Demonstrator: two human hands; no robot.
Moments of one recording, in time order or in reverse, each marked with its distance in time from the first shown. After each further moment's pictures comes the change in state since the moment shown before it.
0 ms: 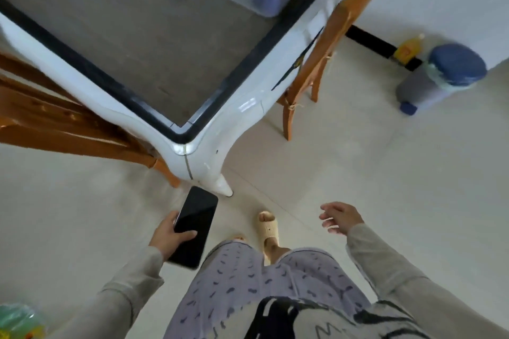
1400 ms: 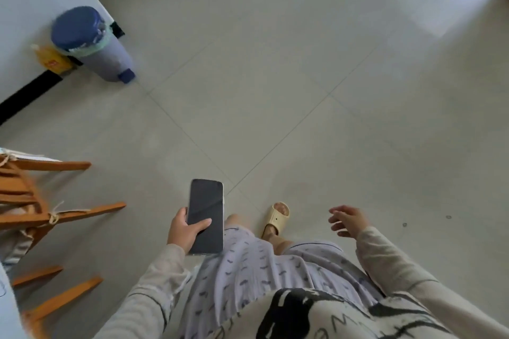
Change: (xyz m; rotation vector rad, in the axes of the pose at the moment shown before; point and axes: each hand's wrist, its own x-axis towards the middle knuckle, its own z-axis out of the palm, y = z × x) left_hand -0.112 0.055 0.385 0.860 -0.678 0.479; right_hand -0.177 0.410 -0.091 1.195 0.608 0.405
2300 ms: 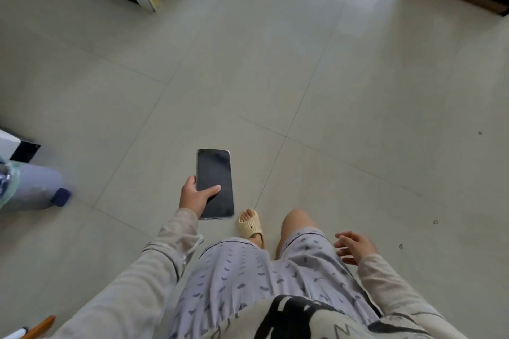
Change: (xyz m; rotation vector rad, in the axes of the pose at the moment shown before) left_hand 0.227 0.417 0.198 0.148 -0.207 0.183; right_hand 0.135 -0.226 -0.127 0.381 0.194 0.222
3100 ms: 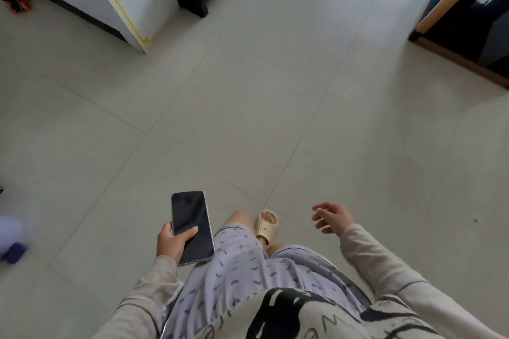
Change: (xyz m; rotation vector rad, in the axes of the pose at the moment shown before) left_hand 0.158 0.186 0.142 -0.101 0.191 -0.223; right_hand 0.150 -0.399 -0.086 -0.188 -0.168 -0.250
